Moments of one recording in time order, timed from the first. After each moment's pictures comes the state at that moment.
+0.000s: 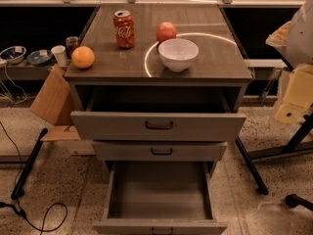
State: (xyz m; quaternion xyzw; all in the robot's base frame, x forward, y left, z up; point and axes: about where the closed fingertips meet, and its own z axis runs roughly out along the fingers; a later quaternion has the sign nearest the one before) arm 0.438 -0.216 0.977 -0.60 0.78 -0.04 0.16
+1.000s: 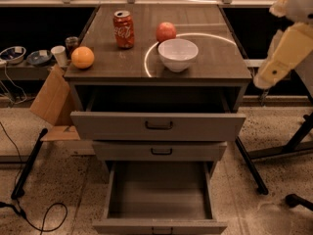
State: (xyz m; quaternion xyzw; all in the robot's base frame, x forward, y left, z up) arm 0.490 -0.211 1.017 -0.55 0.80 -0.02 0.24
